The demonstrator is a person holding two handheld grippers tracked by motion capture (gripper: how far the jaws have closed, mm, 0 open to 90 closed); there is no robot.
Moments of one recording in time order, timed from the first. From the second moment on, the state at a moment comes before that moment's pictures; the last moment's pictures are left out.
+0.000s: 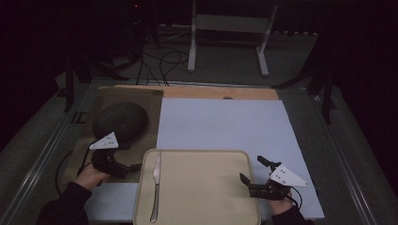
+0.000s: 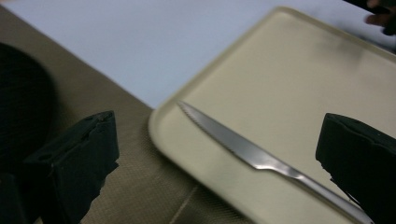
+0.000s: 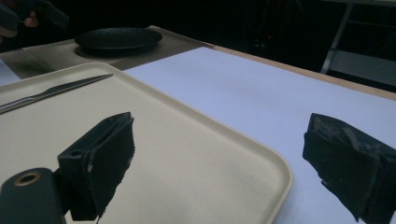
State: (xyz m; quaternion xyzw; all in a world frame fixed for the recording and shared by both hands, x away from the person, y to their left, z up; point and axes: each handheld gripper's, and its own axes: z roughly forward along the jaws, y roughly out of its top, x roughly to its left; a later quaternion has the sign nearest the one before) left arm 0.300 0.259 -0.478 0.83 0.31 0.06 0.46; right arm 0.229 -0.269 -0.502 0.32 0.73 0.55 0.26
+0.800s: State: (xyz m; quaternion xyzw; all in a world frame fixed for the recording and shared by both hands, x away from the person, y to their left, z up) left arm 0.267 0.310 -0.502 0.76 0.34 0.12 0.53; right arm 0.228 -0.269 -0.502 0.32 0.73 0.54 0.26
